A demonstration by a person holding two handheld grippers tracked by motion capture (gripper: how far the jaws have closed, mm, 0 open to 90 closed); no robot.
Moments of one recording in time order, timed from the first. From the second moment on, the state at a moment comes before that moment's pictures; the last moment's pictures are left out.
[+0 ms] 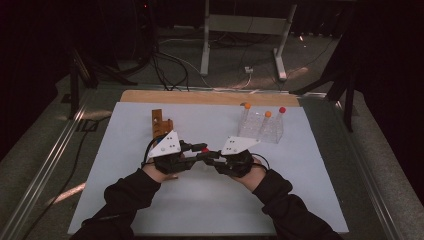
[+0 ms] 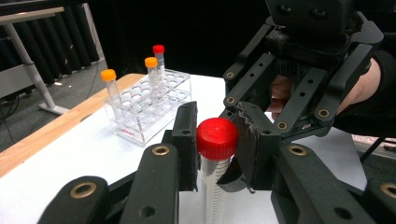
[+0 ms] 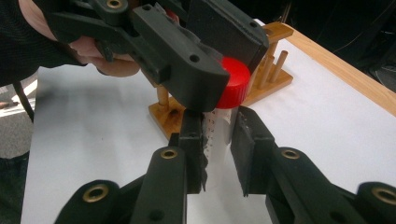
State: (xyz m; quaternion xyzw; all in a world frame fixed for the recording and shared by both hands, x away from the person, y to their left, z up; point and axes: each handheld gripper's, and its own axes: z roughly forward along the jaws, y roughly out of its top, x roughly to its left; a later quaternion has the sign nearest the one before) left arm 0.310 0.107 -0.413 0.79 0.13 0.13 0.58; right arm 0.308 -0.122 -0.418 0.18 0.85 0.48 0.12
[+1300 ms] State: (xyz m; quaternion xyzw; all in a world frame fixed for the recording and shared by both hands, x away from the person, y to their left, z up) left arm 0.344 0.198 -0.361 0.74 0.22 0.21 0.59; right arm 0.303 -0.163 -0.402 0.24 0.80 0.54 0.14
